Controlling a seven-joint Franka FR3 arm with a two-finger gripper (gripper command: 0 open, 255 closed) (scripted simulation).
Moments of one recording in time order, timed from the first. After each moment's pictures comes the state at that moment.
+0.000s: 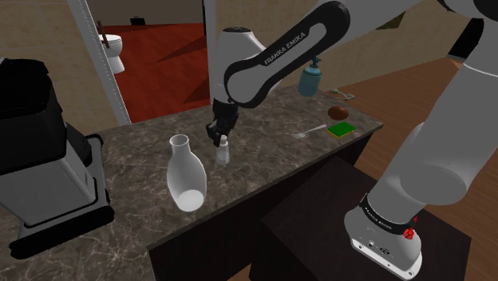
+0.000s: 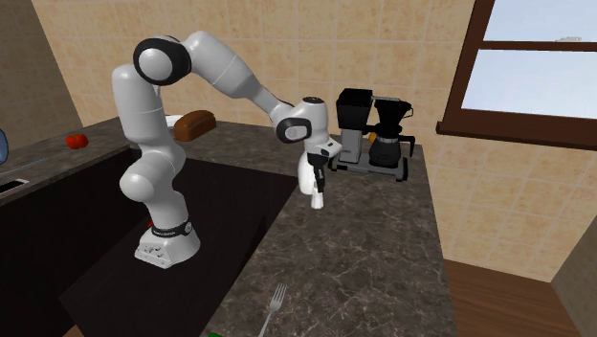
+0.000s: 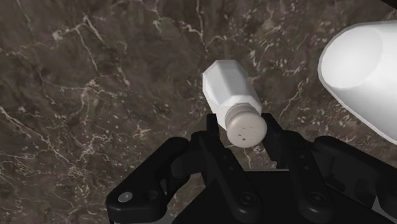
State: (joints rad) arm 0.15 0.03 0.29 -2.32 0.06 2.47 0.14
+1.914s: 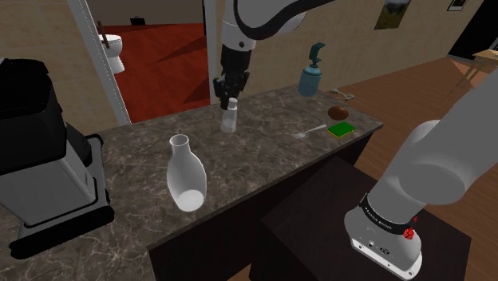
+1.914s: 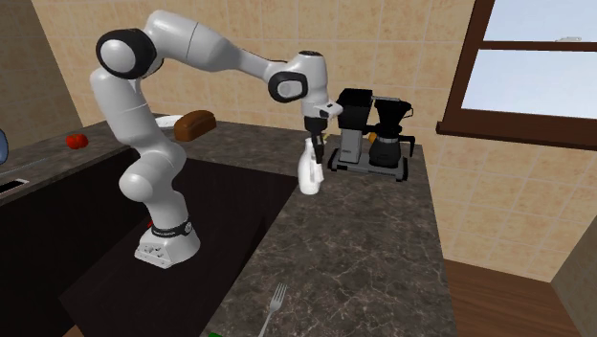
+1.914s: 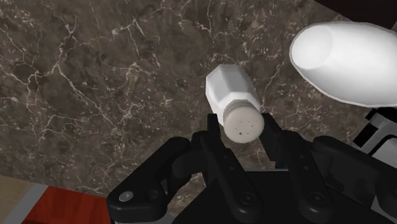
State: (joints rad) arm 0.13 -0.19 0.24 -2.19 0.12 2.12 0.06
